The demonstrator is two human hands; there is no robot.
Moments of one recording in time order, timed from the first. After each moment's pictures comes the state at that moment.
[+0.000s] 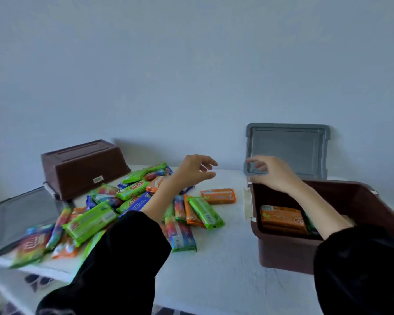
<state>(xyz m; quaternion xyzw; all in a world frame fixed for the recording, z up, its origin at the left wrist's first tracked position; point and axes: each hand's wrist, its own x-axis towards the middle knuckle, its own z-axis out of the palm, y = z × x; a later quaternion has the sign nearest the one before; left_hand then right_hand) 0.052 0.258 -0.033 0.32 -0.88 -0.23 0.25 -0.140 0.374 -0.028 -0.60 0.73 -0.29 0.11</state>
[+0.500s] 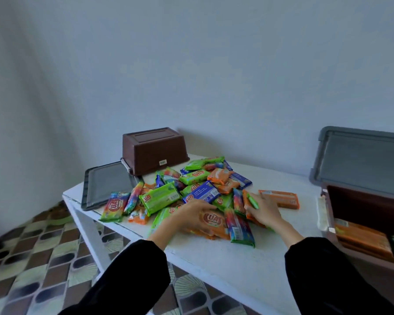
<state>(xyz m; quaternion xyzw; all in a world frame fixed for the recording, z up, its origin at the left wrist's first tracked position) 0.222 0.261 -0.142 0.46 -0.87 -0.17 0.06 -0.019 0.274 -0.164 -0.62 0.75 -0.16 0.17</state>
